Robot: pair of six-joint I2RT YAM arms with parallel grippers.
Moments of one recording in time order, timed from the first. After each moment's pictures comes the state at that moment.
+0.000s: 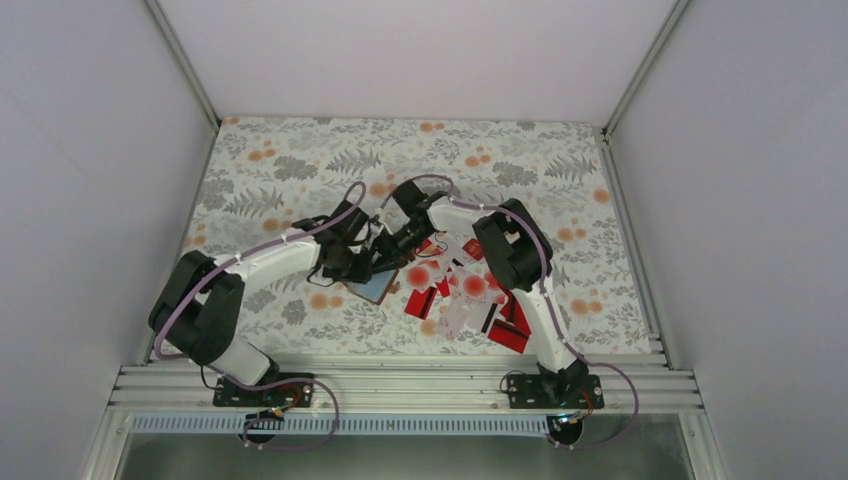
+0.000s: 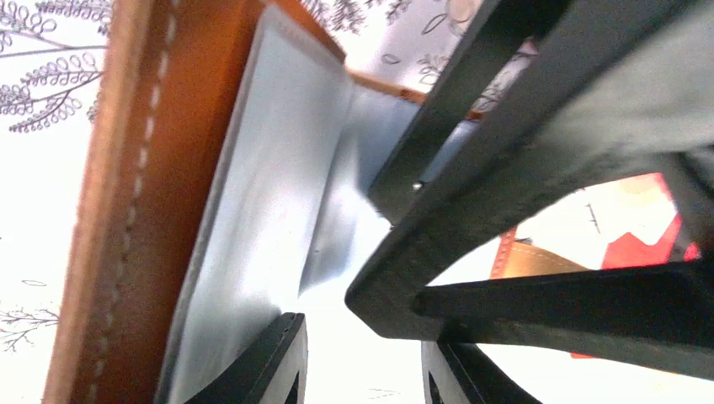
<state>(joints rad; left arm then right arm) -0.57 1.53 0.90 -0.64 0.16 -0.46 0.68 2.32 1.62 -0.62 -1.05 0.27</state>
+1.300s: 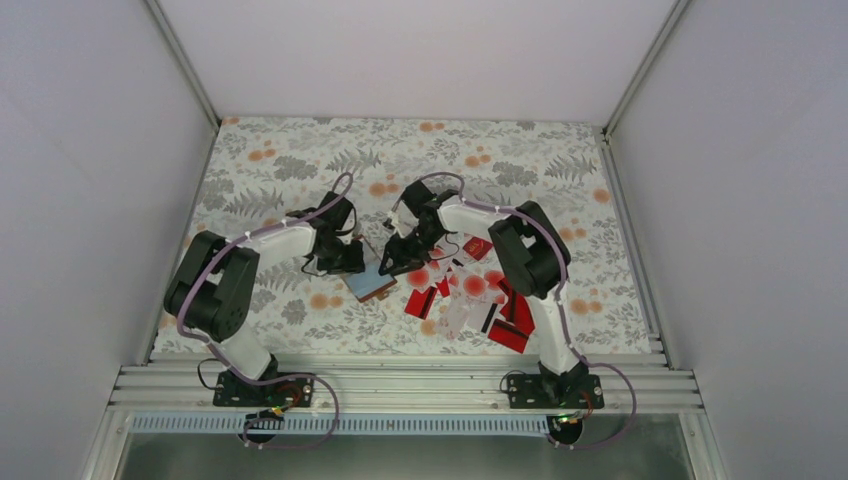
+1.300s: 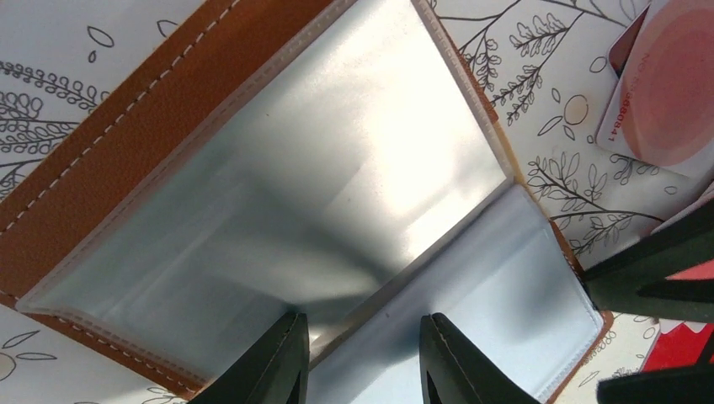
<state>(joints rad) -0.42 1.67 0.92 -0.57 0.25 -0.40 0.67 2.19 1.52 -0.72 -0.80 0.29</state>
